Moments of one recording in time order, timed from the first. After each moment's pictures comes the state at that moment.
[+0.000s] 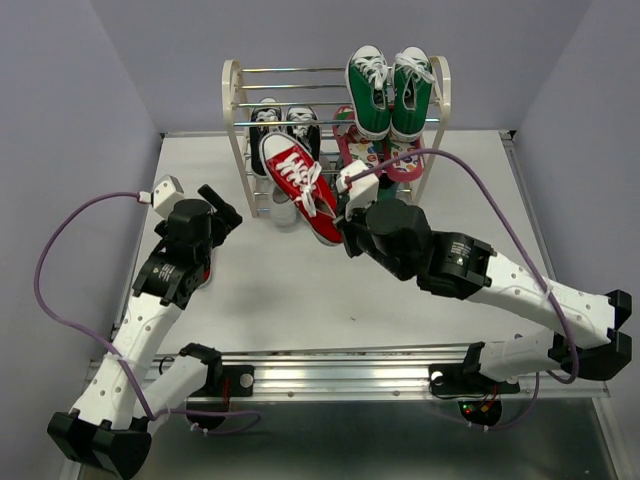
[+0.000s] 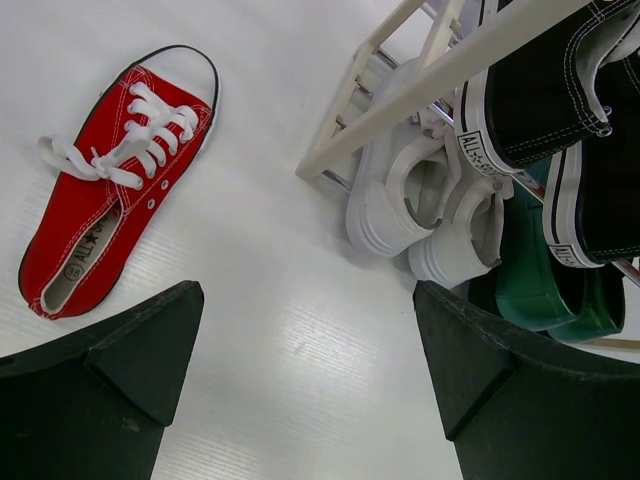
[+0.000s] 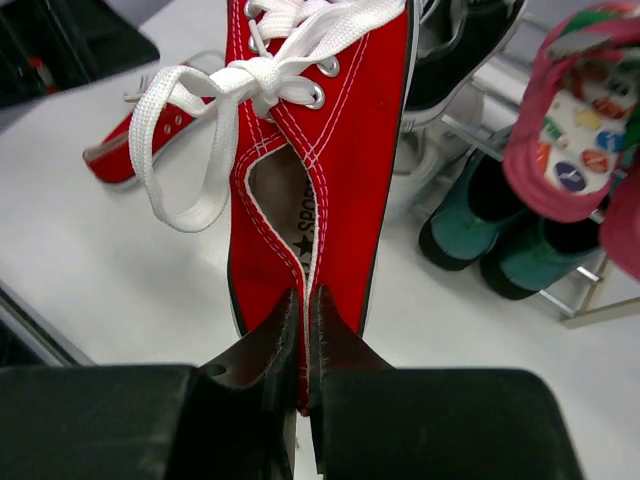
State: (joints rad) left arm -0.32 0.84 0.93 -0.59 -0.44 -0.78; right arm 1.19 1.27 1.44 -0.51 0.53 0.12
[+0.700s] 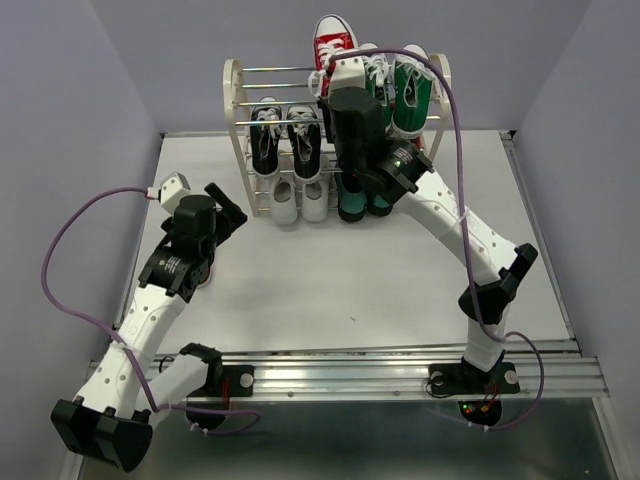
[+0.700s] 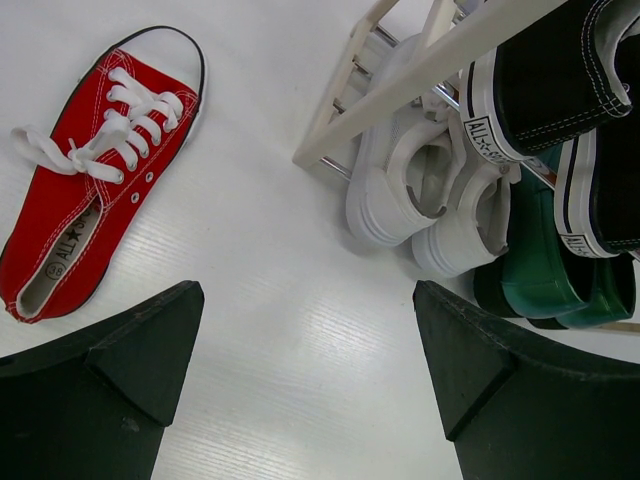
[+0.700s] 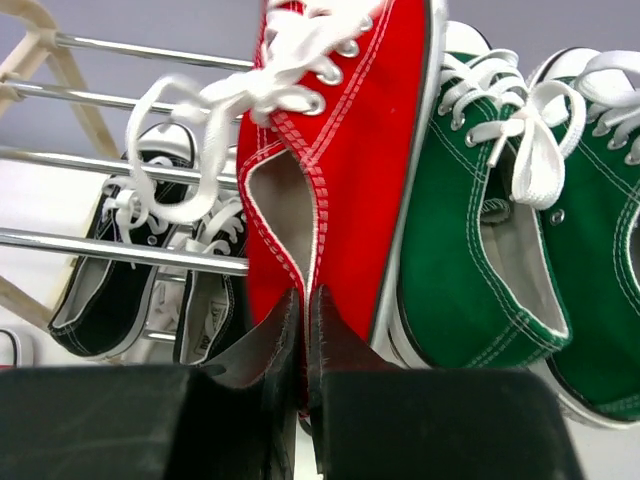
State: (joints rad) left arm -0.32 0.89 0.92 -0.56 -0.41 -0.78; right arm 0.85 1.87 2.23 -0.50 0.73 0.01
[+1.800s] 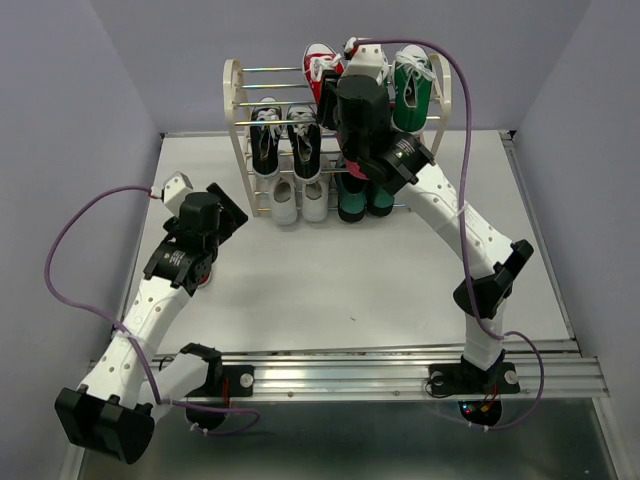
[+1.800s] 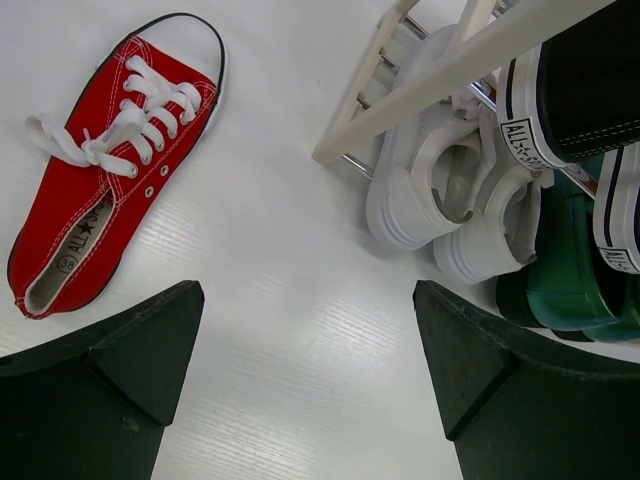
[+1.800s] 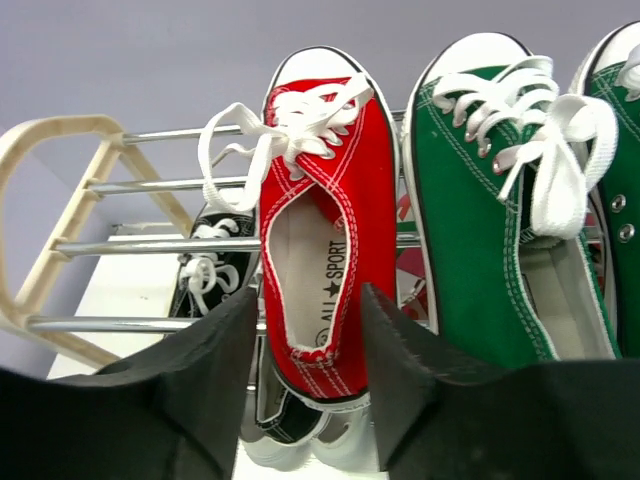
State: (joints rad) left arm -0.31 0.93 0.92 -0.57 -0.43 -0.79; right arm 0.81 1.92 2.30 -0.45 0.71 0.23
